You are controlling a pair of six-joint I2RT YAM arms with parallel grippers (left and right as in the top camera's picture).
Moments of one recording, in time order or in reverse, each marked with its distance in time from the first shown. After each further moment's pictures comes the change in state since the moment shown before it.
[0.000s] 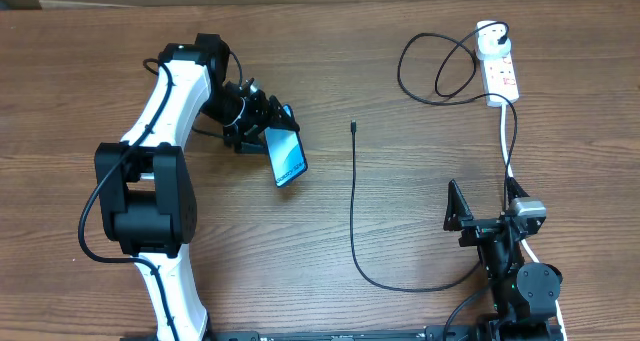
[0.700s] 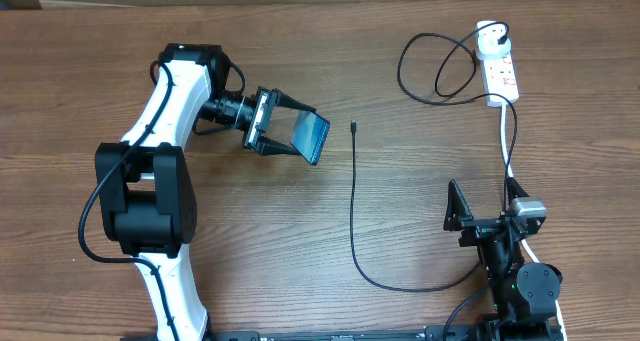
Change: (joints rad) left arm 0.000 0.000 0.000 -0.185 0.494 -0.374; right arm 0.000 0.000 0.000 0.000 0.000 0.000
